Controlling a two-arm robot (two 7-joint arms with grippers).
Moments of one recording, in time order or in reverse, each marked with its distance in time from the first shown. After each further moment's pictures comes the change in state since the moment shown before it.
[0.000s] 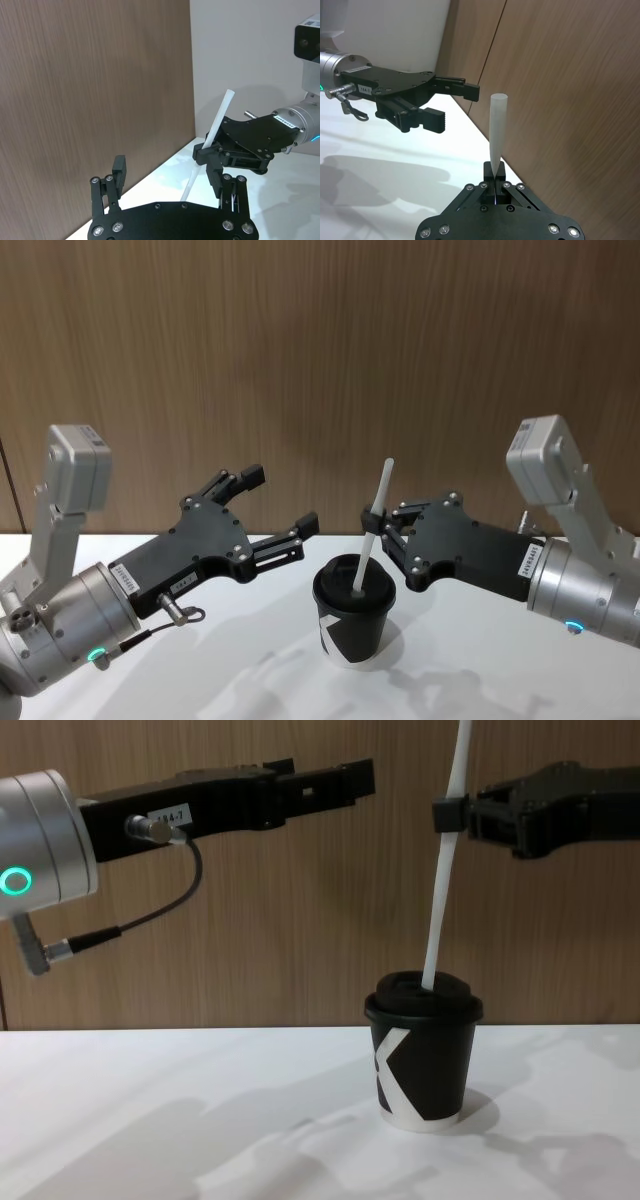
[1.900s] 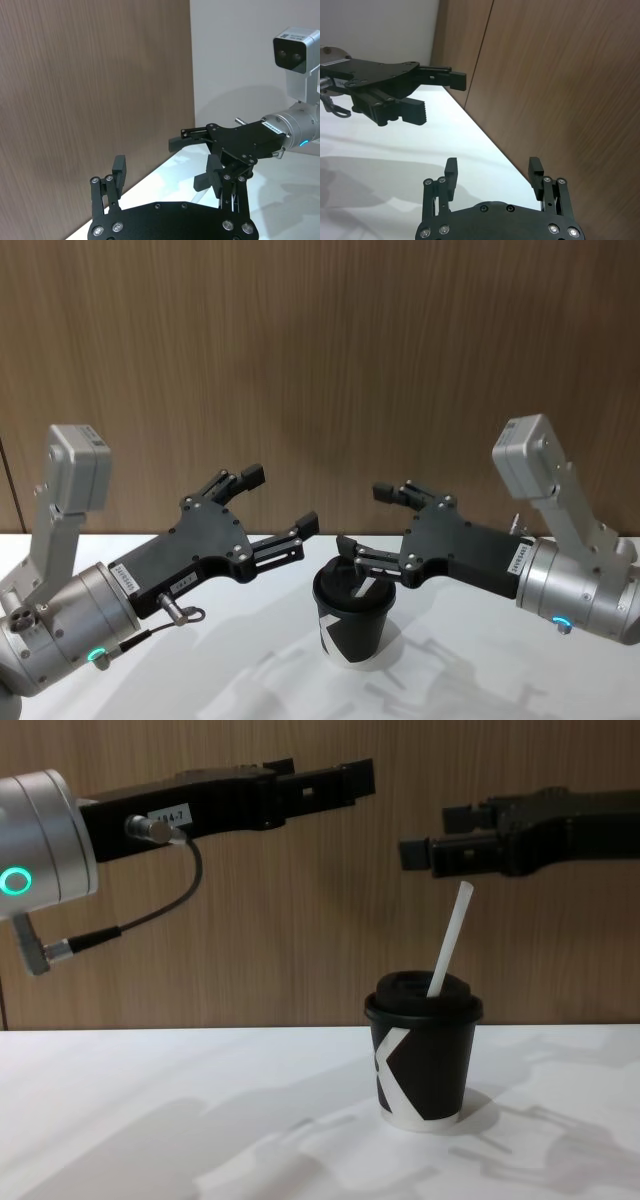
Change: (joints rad) left arm 0.000 0.000 0.000 0.000 0.000 0.000 0.000; right arm 0.030 -0.022 -0.027 0.059 0.013 0.016 -0.017
